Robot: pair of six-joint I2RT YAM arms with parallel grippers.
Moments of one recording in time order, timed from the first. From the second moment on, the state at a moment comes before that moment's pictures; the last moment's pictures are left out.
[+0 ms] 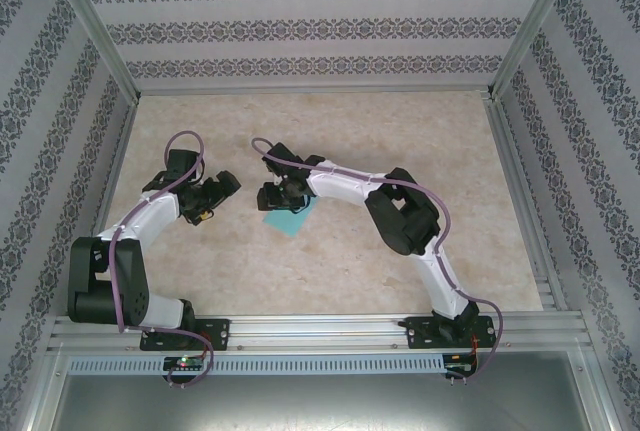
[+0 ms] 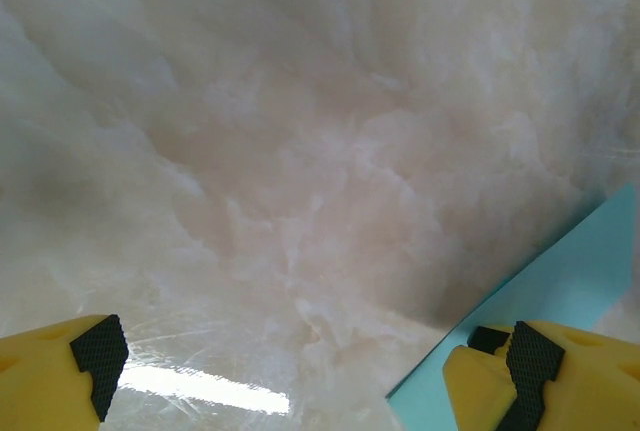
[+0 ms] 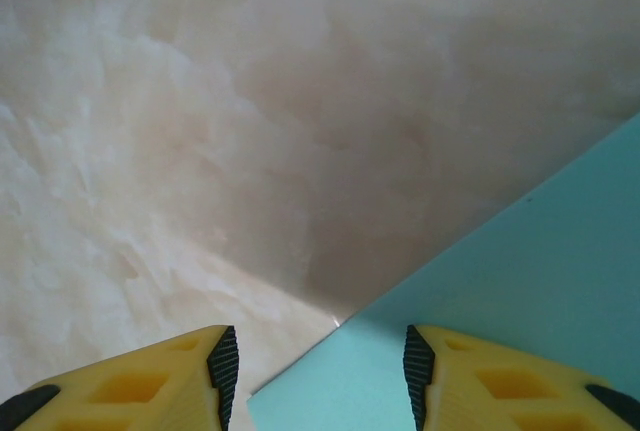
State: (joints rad) left arm 0.01 1.40 0.79 -0.45 0.26 -0.70; right arm 0.82 2.25 1.70 -0.55 -0.26 0.67
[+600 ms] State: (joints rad) left arm -0.04 1.45 0.78 -0.34 0.46 -0.68; right arm 0.81 2.01 1.34 -0.54 -0.40 0.23
